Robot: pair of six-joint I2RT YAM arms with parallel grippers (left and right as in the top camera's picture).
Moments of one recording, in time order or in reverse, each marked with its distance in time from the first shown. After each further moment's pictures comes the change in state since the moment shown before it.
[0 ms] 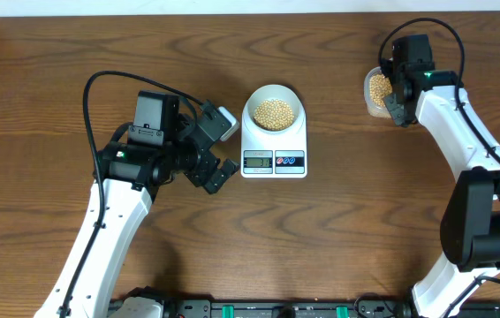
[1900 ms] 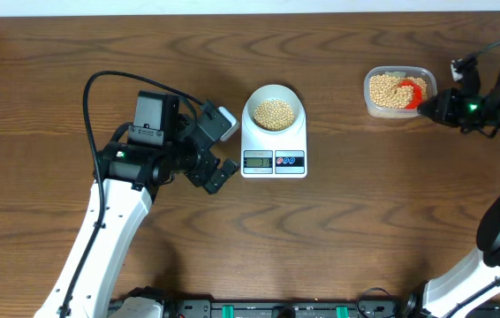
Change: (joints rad) left arm 0.000 0.000 0.000 0.000 0.000 0.000; right arm -0.452 0.011 0.004 -0.084 -1.101 0.232
